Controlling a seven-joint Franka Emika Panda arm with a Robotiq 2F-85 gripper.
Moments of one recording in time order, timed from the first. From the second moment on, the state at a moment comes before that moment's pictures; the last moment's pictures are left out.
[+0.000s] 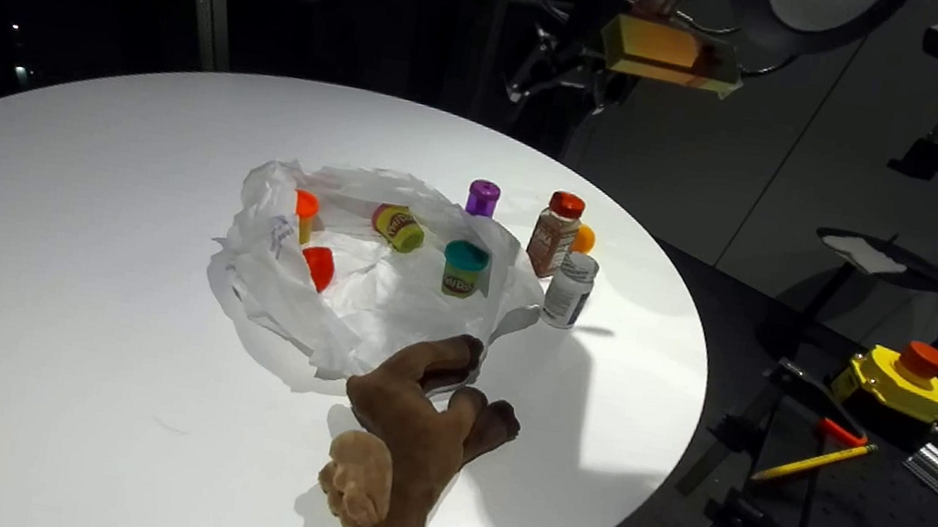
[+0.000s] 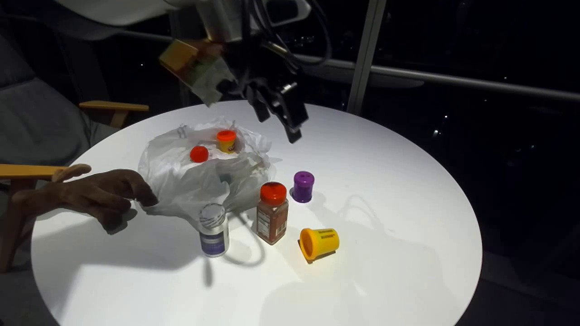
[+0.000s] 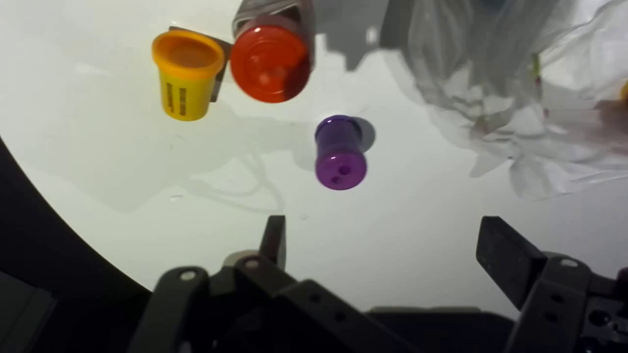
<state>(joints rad) 0.35 0.13 -0.39 -2.42 -0.53 2.92 0.88</state>
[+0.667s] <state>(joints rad) 0.60 0.16 -0.12 -2.33 -0.57 2.65 0.89</state>
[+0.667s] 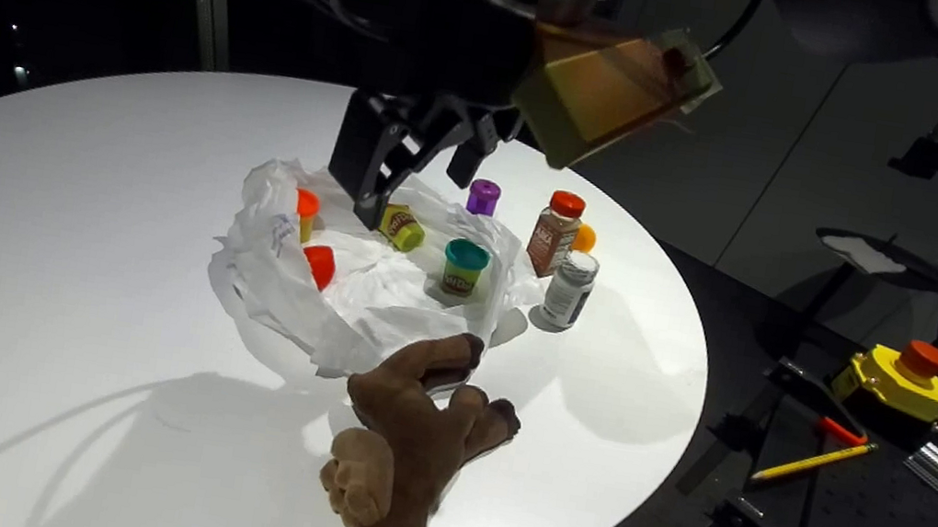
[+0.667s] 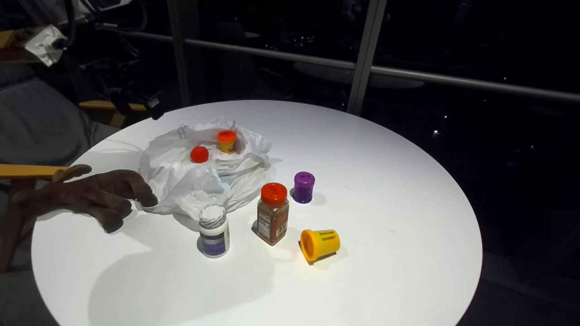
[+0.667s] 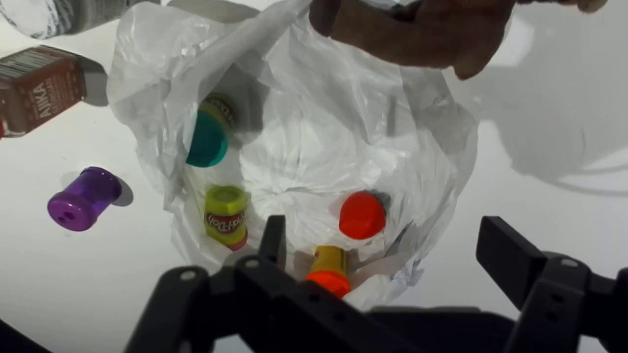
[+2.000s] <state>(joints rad) 0.29 0.50 0.03 -2.04 -0.35 2.38 0.25</state>
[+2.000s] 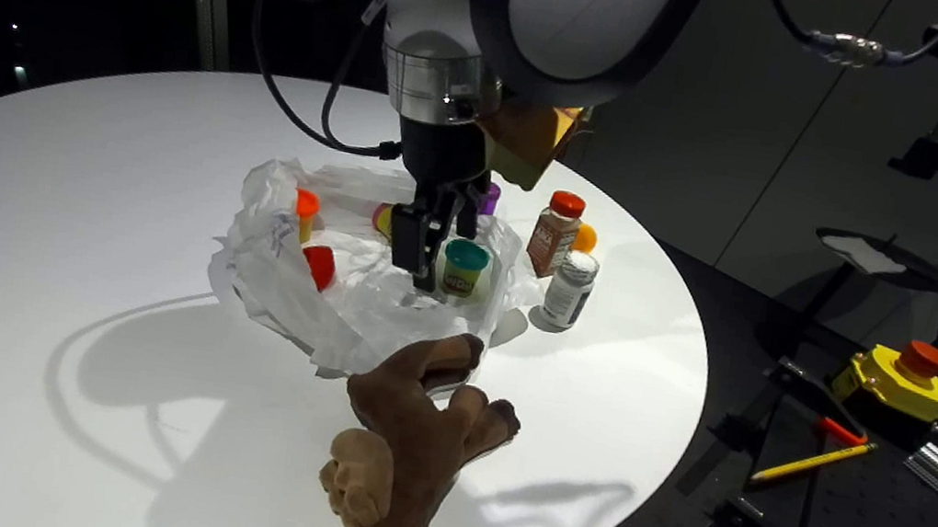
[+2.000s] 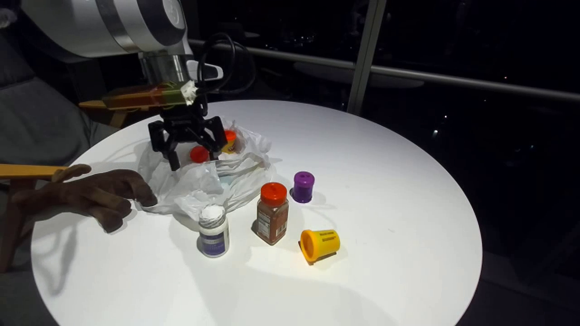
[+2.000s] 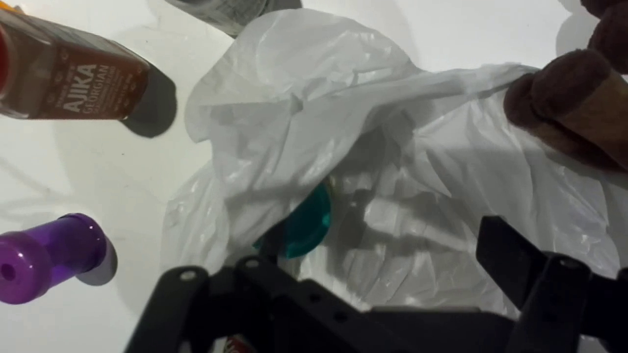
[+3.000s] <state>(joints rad) 0.25 0.58 0.06 -1.84 -0.36 2.16 -0.10</state>
